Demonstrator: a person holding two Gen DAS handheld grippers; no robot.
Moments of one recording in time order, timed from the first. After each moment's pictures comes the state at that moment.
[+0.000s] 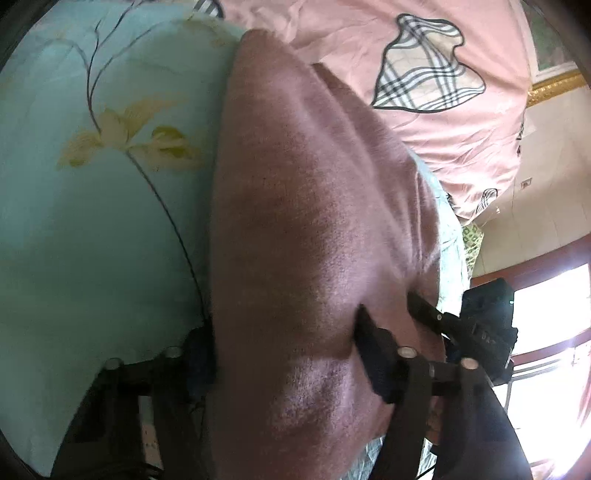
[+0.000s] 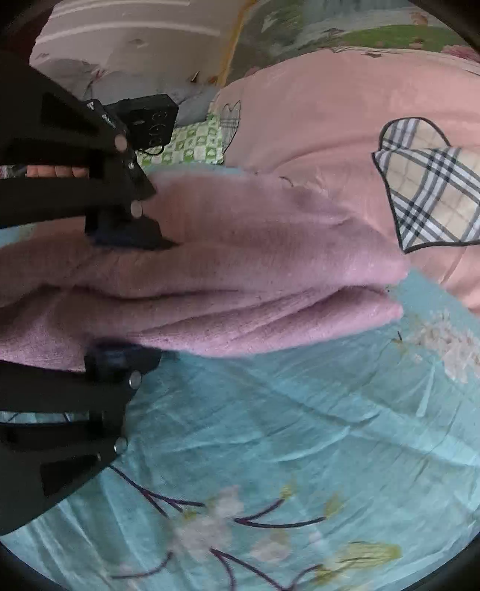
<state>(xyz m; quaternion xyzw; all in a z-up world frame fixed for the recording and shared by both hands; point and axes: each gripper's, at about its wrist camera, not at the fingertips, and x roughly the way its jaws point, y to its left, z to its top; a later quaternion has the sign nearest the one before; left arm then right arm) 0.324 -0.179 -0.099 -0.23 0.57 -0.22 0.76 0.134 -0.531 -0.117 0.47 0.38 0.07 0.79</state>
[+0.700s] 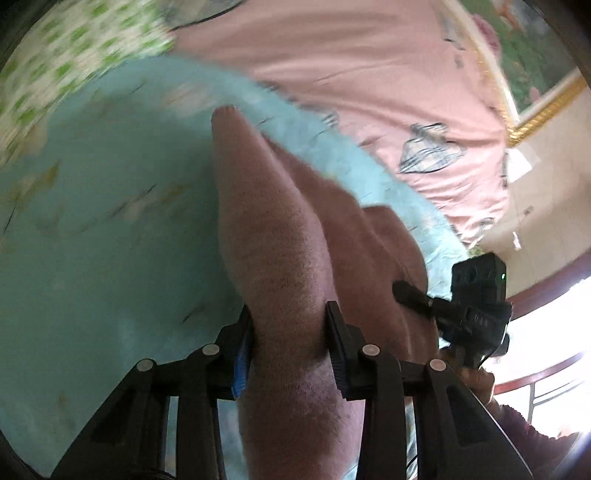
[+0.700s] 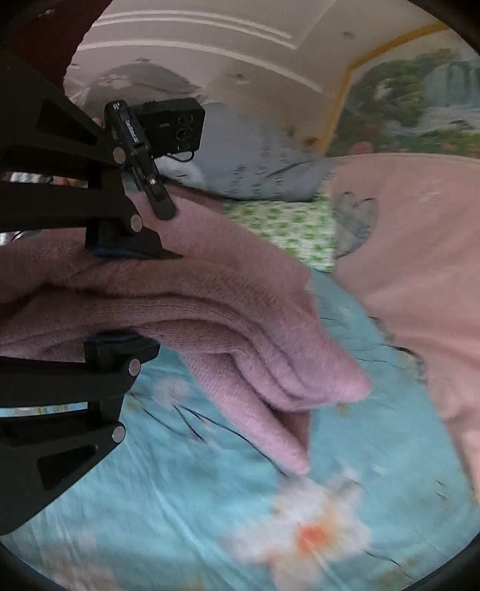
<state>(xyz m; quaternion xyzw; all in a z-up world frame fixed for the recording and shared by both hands) 0.162 0.031 -0.020 -0.24 0.51 -0.14 0.82 0.154 -0.303 -0.067 0.38 0.40 0.26 0.79</state>
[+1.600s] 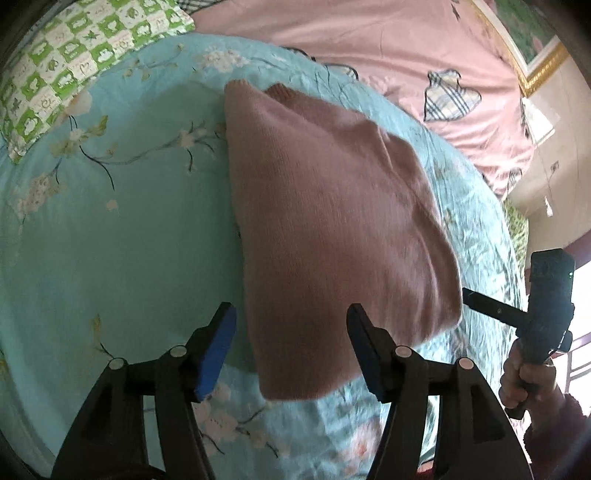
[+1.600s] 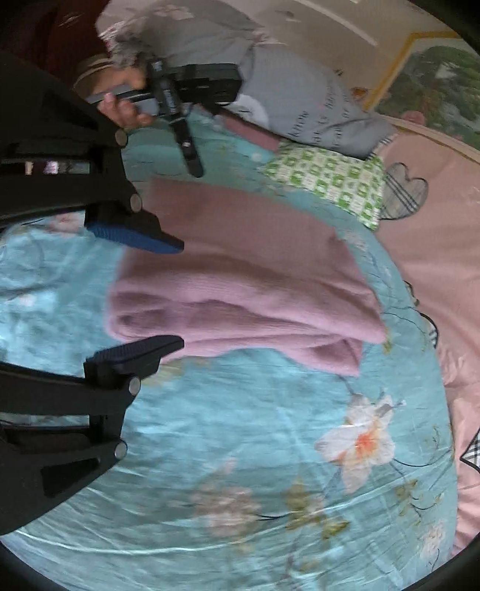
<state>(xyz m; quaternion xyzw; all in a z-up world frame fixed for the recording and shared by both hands) 0.093 0.027 -0.040 -0.15 0.54 -0.11 0.82 0.052 -0.279 -0.061 0.26 0.45 0.15 0.84</state>
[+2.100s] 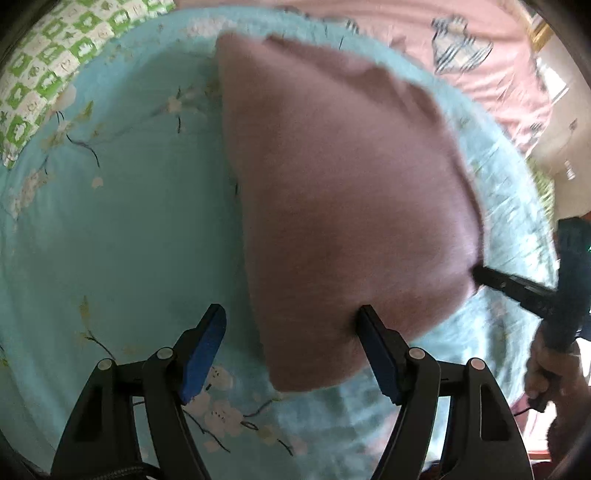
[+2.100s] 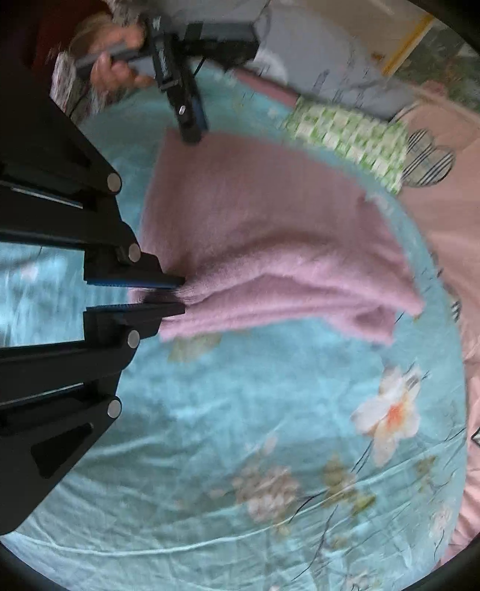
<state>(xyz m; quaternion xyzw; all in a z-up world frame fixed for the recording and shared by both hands) 0.092 0.002 -0.078 -0.07 0.60 -0.09 0.79 0.057 -0.266 -0.093 0.20 0.50 0.07 0.84</state>
